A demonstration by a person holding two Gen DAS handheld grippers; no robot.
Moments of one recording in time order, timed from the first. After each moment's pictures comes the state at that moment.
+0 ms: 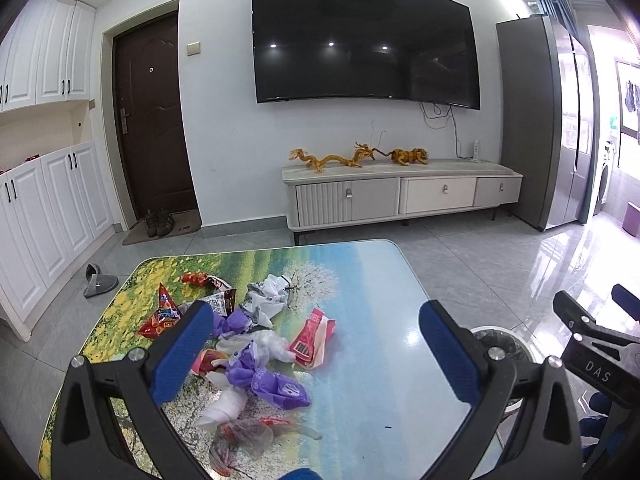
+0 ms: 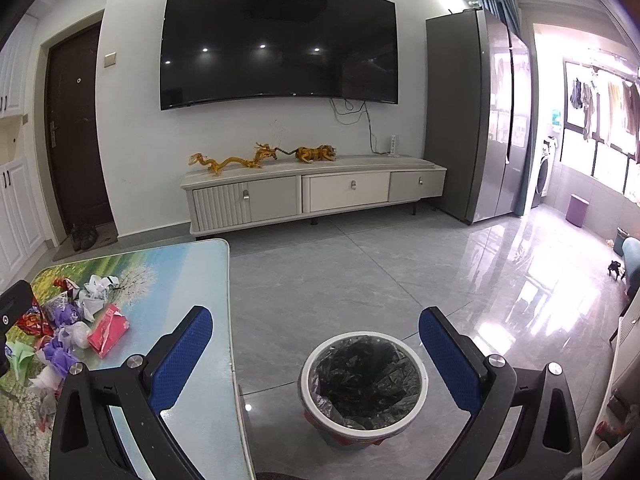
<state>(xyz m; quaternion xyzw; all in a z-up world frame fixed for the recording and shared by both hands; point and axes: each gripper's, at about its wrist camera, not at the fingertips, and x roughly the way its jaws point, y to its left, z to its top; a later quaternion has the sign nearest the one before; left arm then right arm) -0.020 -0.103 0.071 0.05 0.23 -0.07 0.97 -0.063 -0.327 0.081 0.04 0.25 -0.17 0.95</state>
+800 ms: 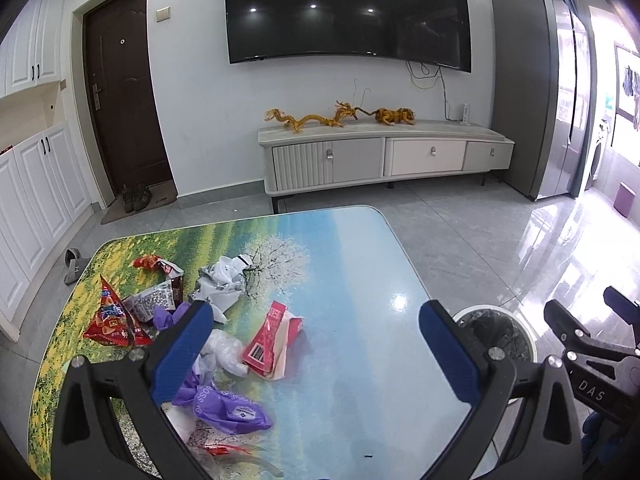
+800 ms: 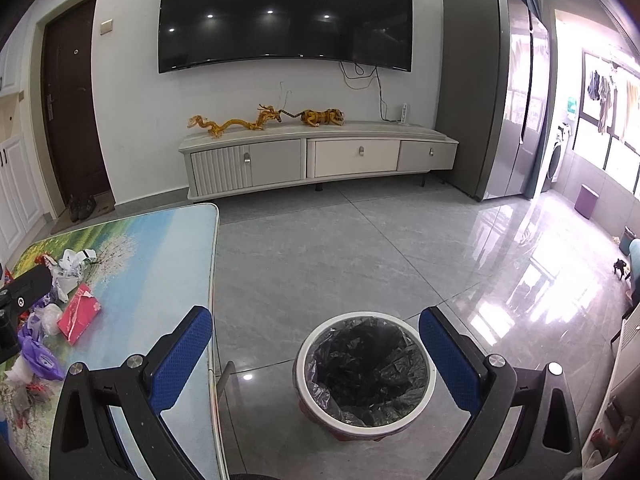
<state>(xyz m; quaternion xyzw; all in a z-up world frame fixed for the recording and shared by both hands) 0.046 -0.141 0.039 0.06 0.30 -0.10 0.95 -0.016 -0.352 0.047 0.04 0.32 -0.16 0.93</state>
